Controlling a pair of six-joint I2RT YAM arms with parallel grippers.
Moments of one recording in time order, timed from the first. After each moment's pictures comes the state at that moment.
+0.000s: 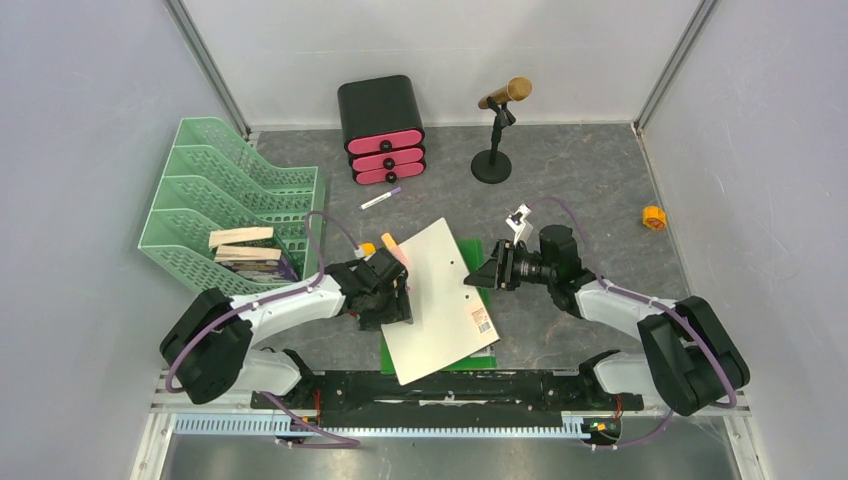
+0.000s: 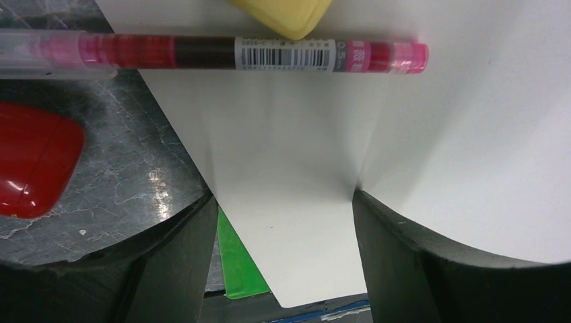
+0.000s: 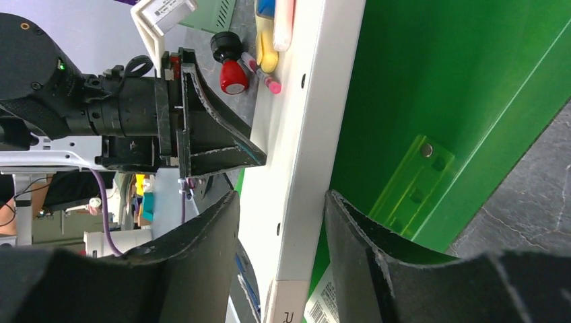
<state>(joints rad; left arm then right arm) -0.81 1.35 0.65 -0.53 -0.01 -0.95 0.42 1.29 0.41 0.40 -0.75 0.71</state>
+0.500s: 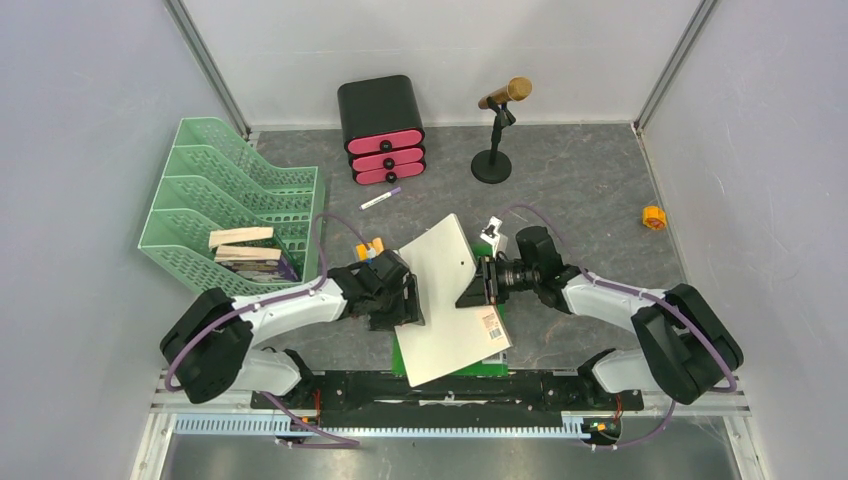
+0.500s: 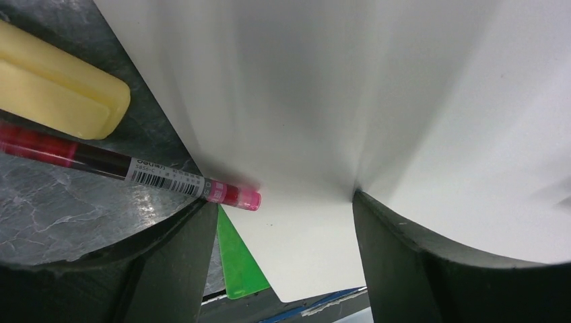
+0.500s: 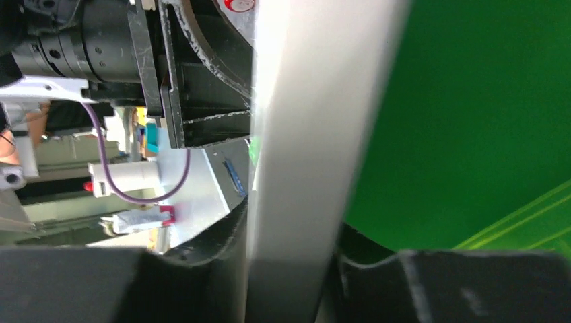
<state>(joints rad) -0.84 1.34 0.64 -0.43 0.05 -0.94 0.55 1.36 0.49 0.22 -0.82 0.63</state>
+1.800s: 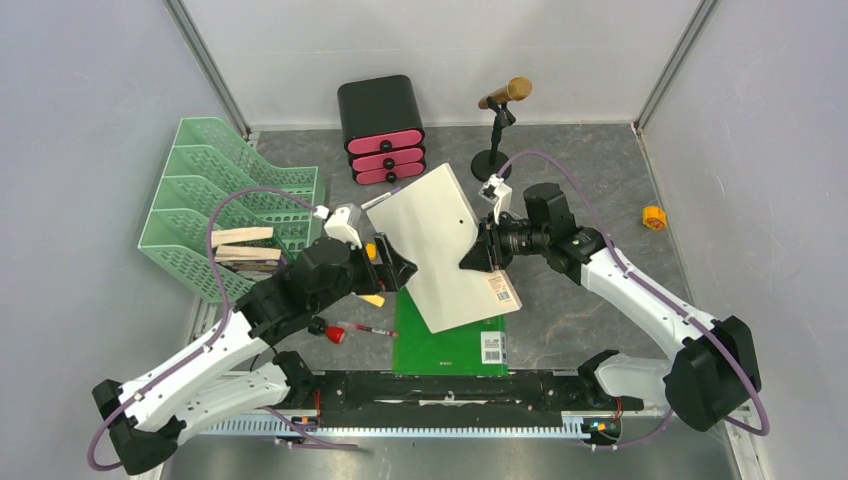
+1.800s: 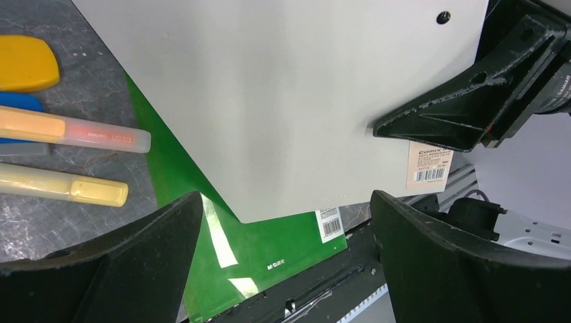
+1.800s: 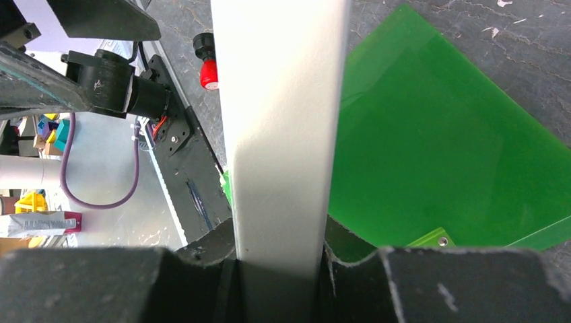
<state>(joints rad) -0.87 0.77 0.79 -0.50 -0.18 -0.80 0.52 1.22 0.89 -0.27 -0.69 0.24</state>
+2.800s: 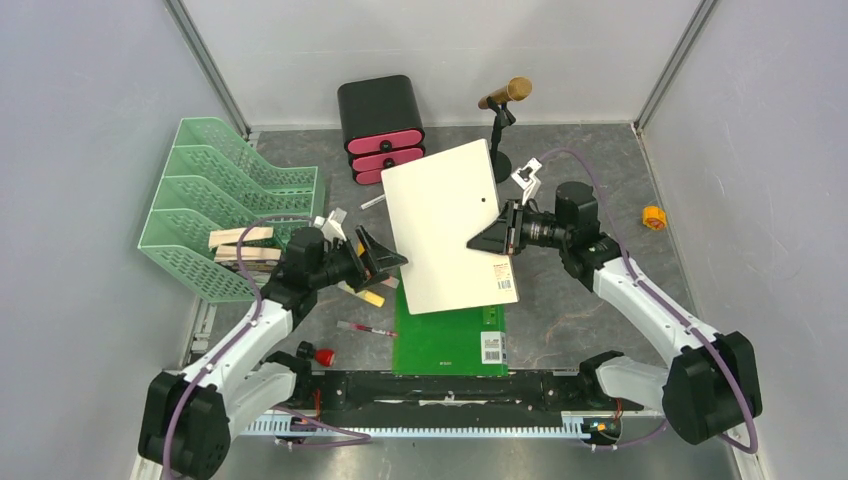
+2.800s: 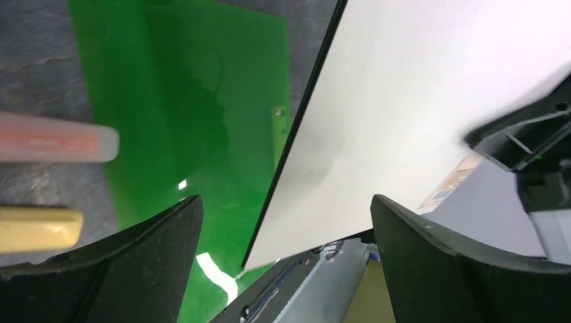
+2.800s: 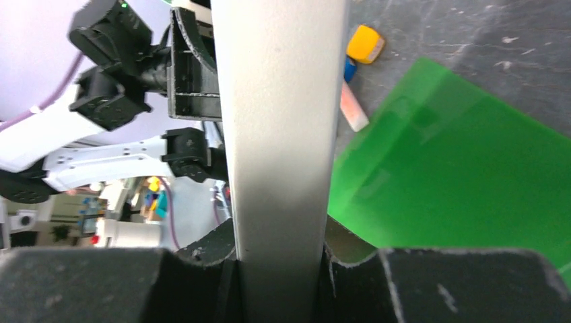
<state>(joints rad) -0.33 0.94 0.46 -0.05 0.54 -0.93 0.36 1.16 0.77 0.03 -0.83 0.59</state>
